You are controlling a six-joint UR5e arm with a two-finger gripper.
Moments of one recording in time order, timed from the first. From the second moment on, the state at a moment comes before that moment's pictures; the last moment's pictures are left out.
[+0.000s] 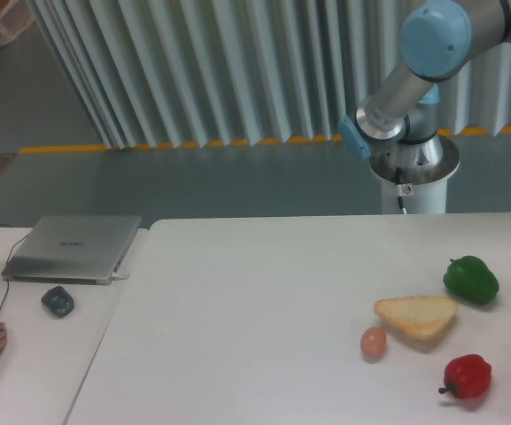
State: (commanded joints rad) arm 2.79 -2.24 -1.13 -1.15 1.64 1.66
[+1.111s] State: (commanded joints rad) arm 2.74 -2.27 -1.19 -1.15 1.81 1.63
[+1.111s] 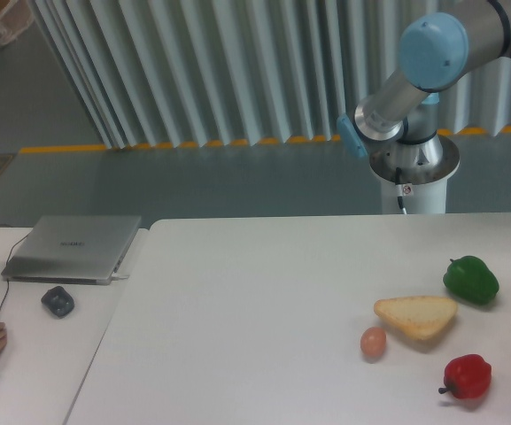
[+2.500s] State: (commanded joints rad) arm 2.35 -1.92 -1.52 -1.15 1.71 0.94
